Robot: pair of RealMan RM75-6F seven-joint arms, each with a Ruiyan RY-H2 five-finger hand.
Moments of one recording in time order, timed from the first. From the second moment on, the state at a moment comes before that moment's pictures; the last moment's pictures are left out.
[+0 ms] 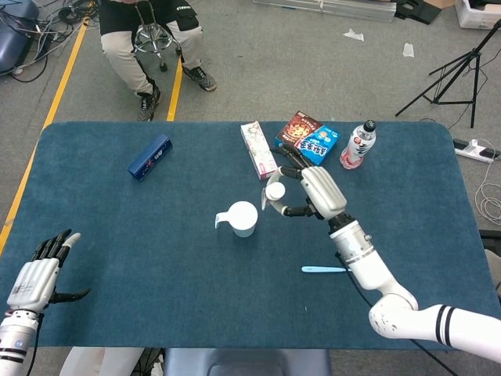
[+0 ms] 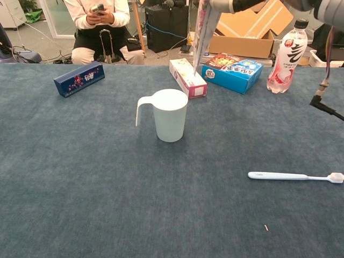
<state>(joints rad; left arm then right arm) -0.21 -1.01 -0.03 -1.85 1.28 1.25 0.10 0.73 -1.34 0.39 -1.72 -1.24 1.04 0.20</state>
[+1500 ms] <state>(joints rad) -0.17 -1.01 -0.01 -1.80 1.30 1.25 0.01 0.86 -1.56 0.35 -1.50 -1.12 0.91 0.16</state>
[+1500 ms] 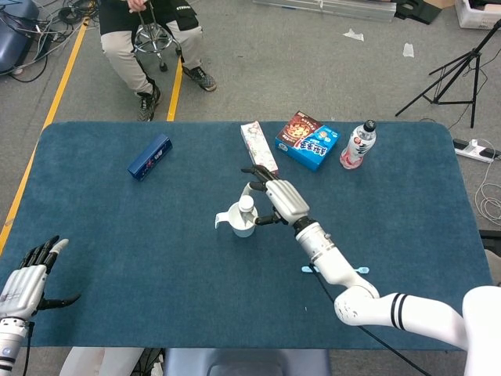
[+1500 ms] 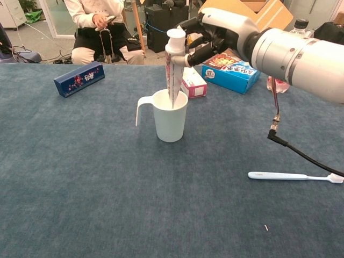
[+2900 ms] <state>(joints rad) -0.16 -1.01 -0.02 -1.79 1.29 1.25 0.00 0.95 -1.67 0.32 -1.34 -0.97 0.81 -0.02</state>
